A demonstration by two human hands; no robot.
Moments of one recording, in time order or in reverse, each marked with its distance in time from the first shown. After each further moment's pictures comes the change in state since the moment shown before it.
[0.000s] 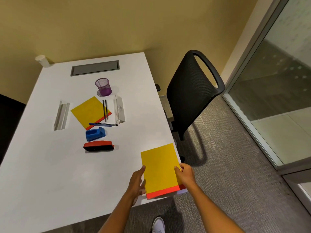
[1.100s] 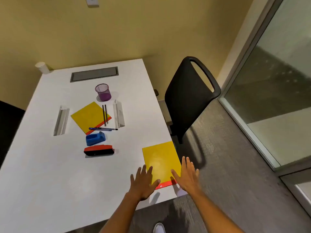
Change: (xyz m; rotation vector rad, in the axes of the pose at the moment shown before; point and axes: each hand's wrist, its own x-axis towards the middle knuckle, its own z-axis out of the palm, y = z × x) left_hand -0.008 0.013 0.008 1.411 -0.018 0.338; right_hand -0.018 -0.011 -0.005 -0.662 0.045 -0.111
